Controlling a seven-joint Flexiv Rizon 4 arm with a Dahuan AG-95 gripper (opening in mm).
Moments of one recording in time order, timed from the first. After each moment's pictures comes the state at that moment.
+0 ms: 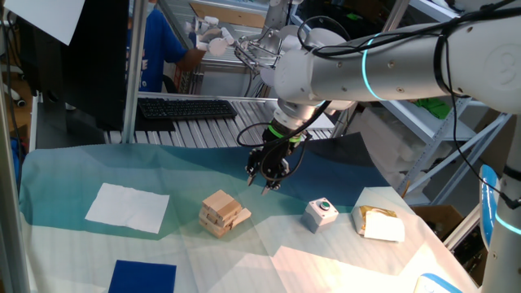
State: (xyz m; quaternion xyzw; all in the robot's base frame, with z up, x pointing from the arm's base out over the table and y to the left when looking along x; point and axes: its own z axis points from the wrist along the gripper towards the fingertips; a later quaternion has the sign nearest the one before) arm 0.623 0.015 0.112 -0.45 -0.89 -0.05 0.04
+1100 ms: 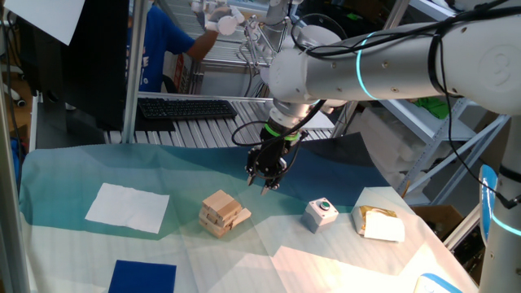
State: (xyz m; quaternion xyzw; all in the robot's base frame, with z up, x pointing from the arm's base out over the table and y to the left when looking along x) arm 0.623 0.015 0.113 -0.49 -0.87 -0.02 0.03
